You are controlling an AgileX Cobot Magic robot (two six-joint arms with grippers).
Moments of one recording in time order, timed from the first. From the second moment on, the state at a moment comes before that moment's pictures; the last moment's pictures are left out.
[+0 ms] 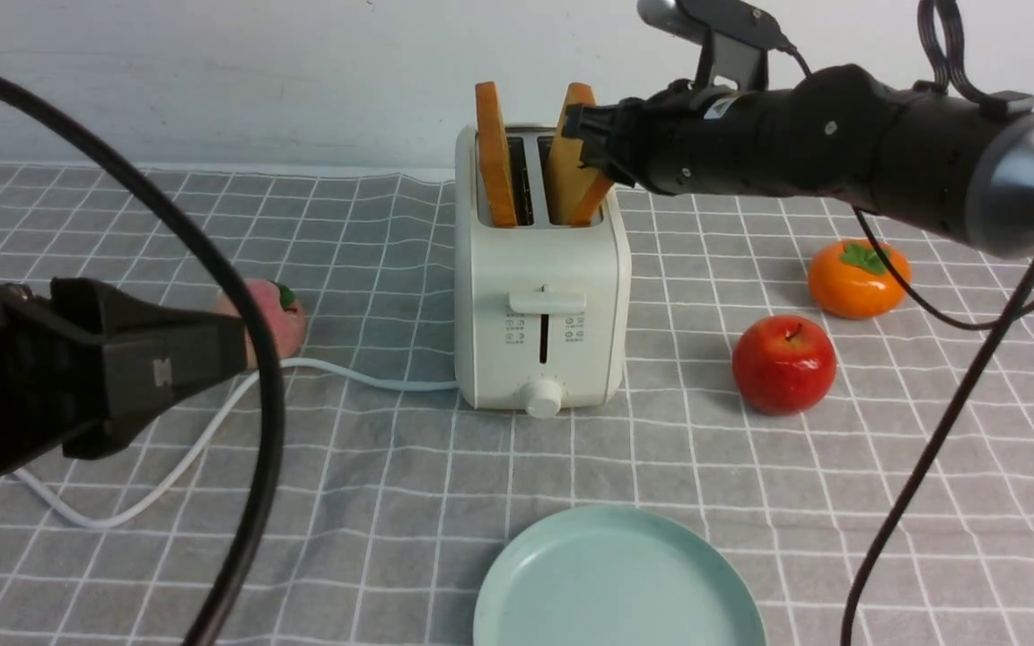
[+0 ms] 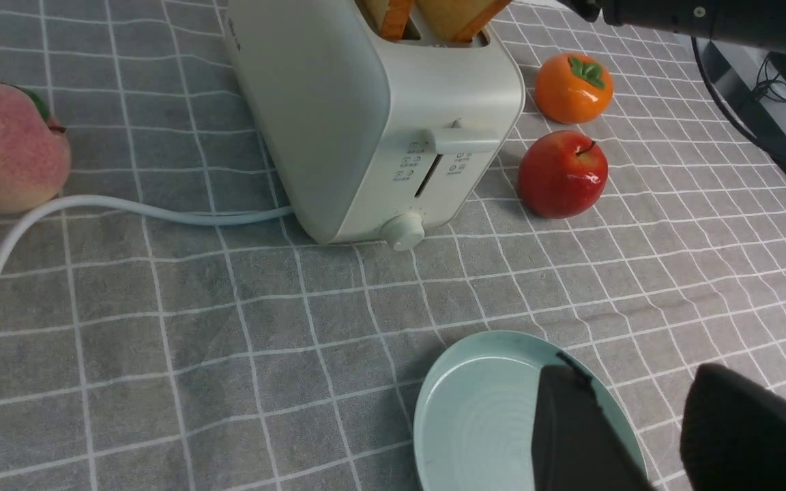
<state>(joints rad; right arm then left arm) 0.40 1.94 -1.63 0.54 0.19 -0.08 -0.33 0.81 -0.84 -0.44 0.60 -0.02</state>
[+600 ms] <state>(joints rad) 0.39 1.48 -1.64 0.29 0.76 -0.18 -0.33 0.81 -0.84 -0.44 0.60 -0.02</state>
